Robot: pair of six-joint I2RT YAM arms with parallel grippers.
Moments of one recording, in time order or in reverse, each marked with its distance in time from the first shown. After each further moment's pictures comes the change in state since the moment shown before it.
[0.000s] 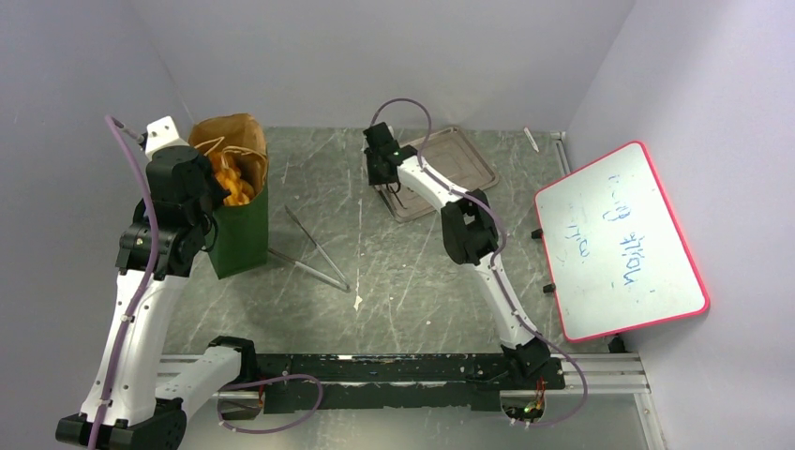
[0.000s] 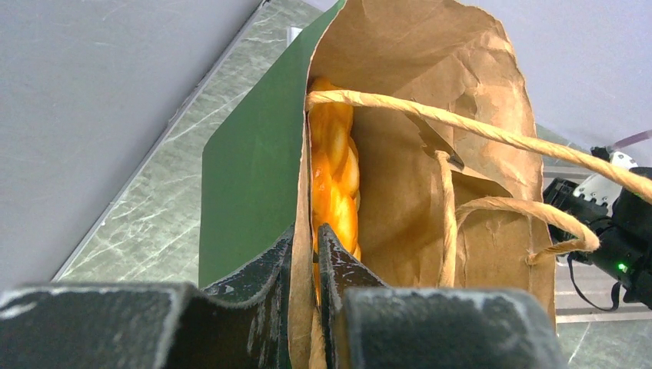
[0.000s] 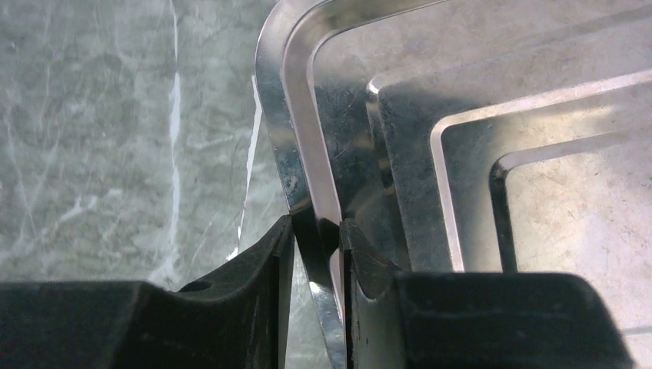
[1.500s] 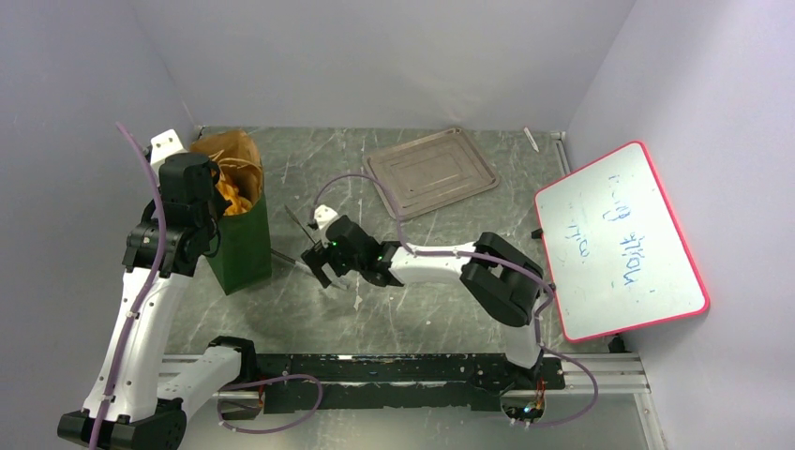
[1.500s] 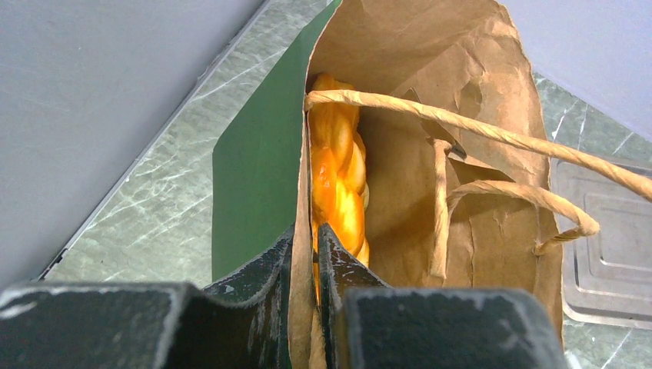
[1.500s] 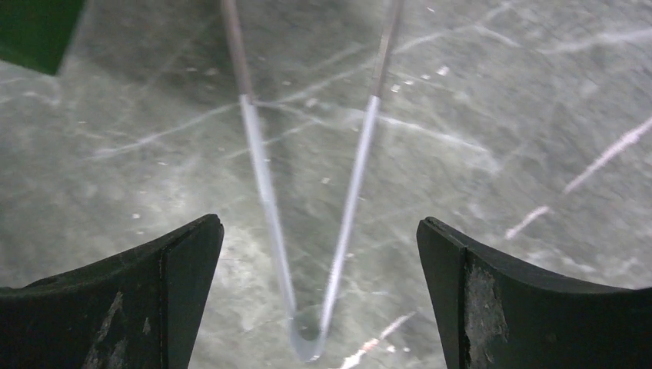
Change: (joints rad) left arm 0.000 0.000 -0.050 -0.079 -0.064 -0.077; right arm 0.476 -0.658 -1.083 0.673 -0.014 -0.190
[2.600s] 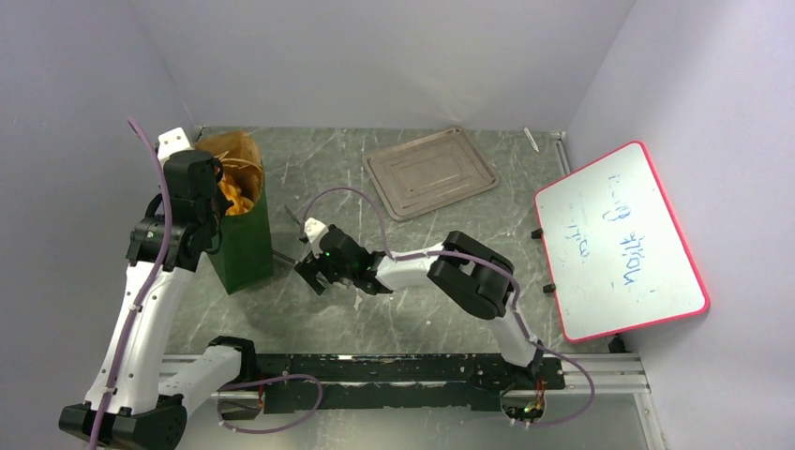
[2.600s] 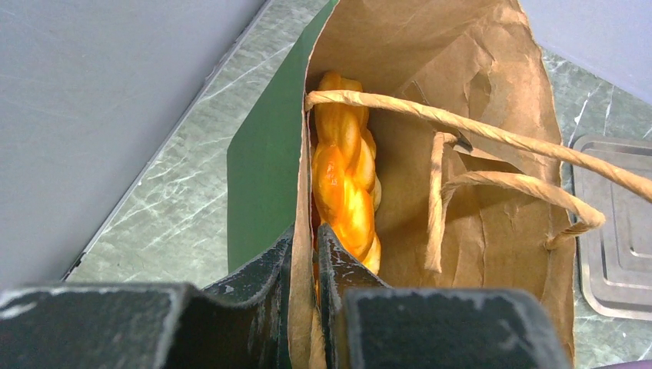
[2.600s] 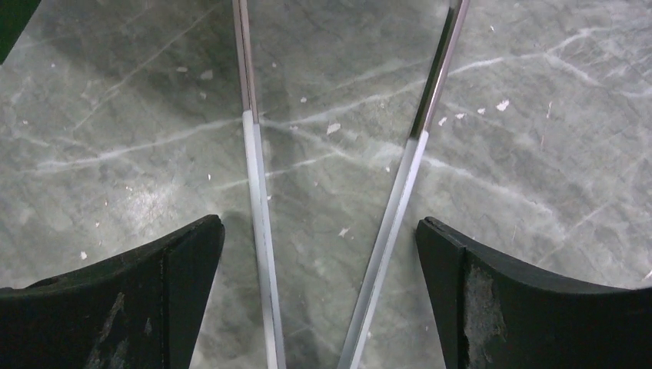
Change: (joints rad) left arm 0.000 0.025 0.000 0.000 0.002 0.056; right arm 0.031 0.172 0.009 0.215 -0.031 -0.090
